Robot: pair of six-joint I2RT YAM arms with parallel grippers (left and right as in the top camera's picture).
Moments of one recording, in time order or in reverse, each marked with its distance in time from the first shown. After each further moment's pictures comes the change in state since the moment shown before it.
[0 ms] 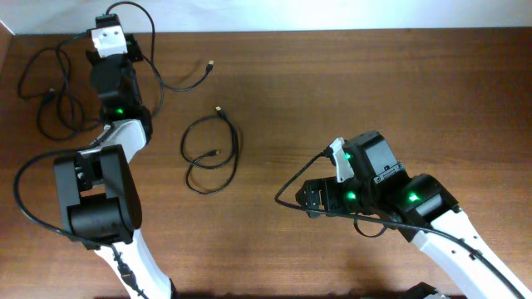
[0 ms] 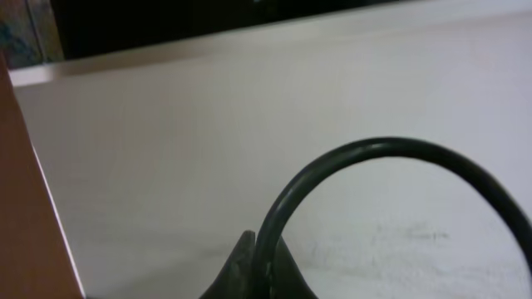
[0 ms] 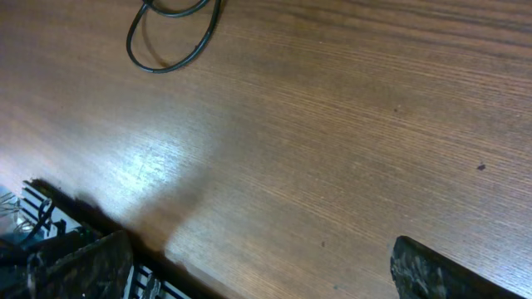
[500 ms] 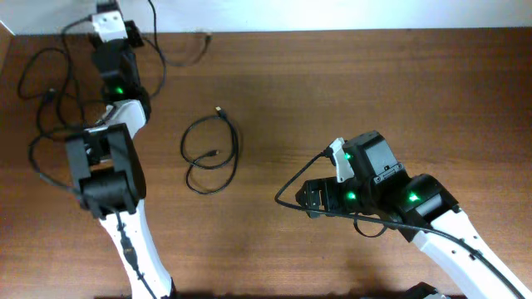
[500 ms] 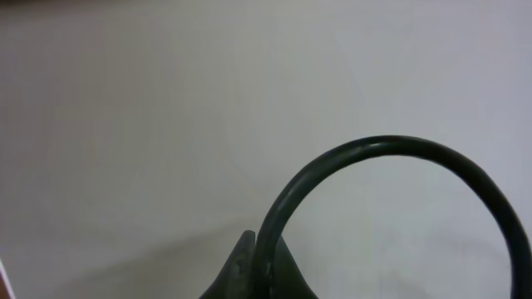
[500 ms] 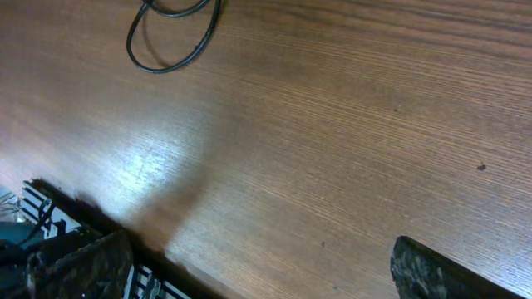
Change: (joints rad) left arm 0.010 0.275 0.321 -0.110 0.044 -0.074; right arm 0.000 0.000 0.000 0.000 0.000 0.000
